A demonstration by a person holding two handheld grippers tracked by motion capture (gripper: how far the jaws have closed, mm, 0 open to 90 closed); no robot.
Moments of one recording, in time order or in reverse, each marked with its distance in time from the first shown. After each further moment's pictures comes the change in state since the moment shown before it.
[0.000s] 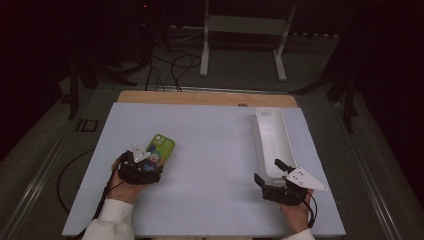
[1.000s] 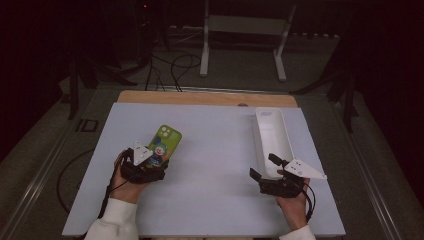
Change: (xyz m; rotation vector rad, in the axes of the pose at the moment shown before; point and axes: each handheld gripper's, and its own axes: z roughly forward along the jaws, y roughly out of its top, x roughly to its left) left arm -0.015 0.018 -0.023 -0.174 -0.013 0.047; right arm -0.001 0.021 0.013 0.010 0.100 0.069
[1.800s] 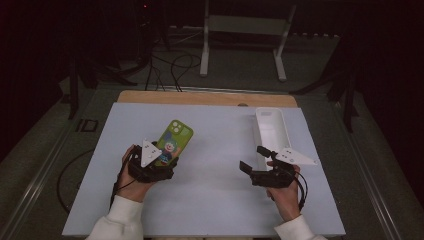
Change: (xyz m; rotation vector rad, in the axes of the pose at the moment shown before) left arm -0.022 0.023 -0.006 -0.089 -0.045 0.076; right arm 0.010 0.028 0.024 0.015 0.108 0.035
